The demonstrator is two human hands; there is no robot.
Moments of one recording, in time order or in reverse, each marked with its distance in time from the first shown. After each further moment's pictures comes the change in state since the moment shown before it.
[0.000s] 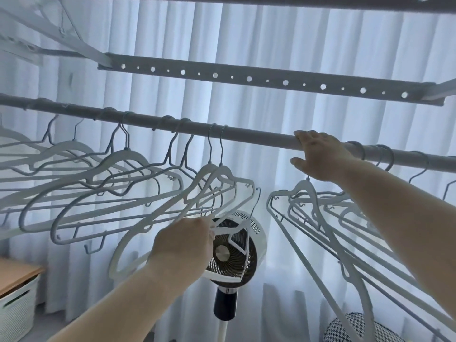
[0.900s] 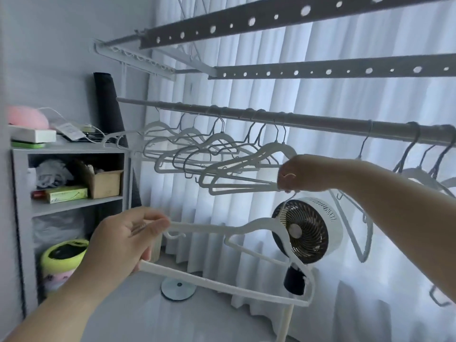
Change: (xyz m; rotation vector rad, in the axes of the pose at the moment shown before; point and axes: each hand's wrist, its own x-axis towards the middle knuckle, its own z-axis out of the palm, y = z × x) left_hand -0.224 -0.045 -0.083 -0.637 0.508 -0.276; right_hand -0.115 -0.076 -0.028 0.320 -0.349 -0.637
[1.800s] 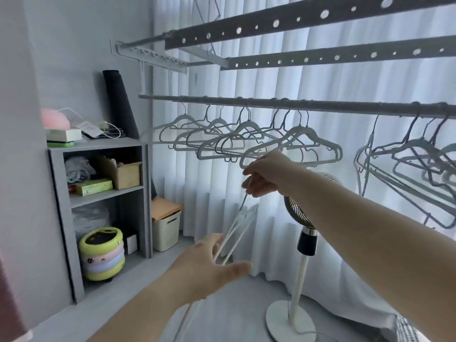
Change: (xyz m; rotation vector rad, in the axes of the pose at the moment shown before) left_hand -0.088 0.028 -0.066 0.398 -0.650 -0.398; right_hand -0.047 -0.172 0.026 1.180 0.038 0.257
